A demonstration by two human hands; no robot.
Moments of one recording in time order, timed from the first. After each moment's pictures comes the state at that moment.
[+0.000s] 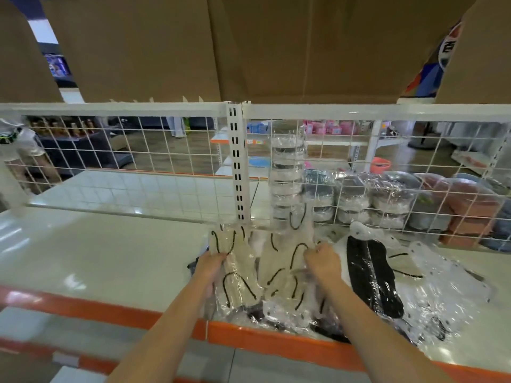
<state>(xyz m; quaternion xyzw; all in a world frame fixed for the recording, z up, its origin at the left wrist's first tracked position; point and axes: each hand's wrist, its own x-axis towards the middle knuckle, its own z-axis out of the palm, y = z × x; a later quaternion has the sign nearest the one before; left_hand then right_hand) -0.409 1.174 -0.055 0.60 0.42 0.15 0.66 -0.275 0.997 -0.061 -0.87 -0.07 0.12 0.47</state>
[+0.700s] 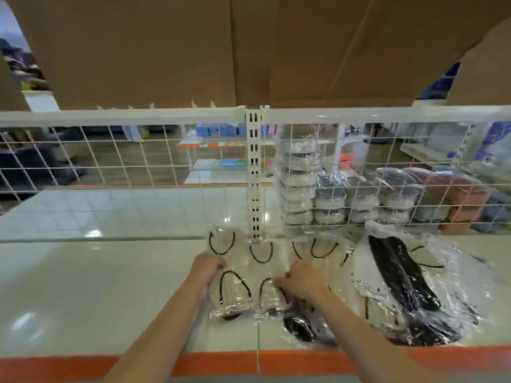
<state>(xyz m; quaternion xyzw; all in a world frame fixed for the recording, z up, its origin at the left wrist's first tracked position) -0.405 1.292 -0.053 0.65 0.39 0.07 0.65 -0.329 1.098 -0.065 -0.95 -0.17 0.17 0.20</state>
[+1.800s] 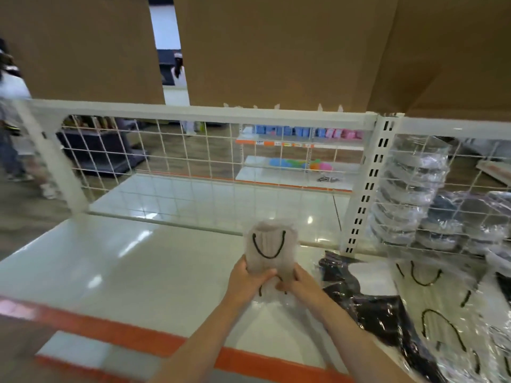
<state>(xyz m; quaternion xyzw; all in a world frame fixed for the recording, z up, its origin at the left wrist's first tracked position) -0.489 1.411 -0.078 0.67 0.26 0.21 0.67 -0.411 1.289 -0.069 -0.78 -0.23 0.30 0.50</state>
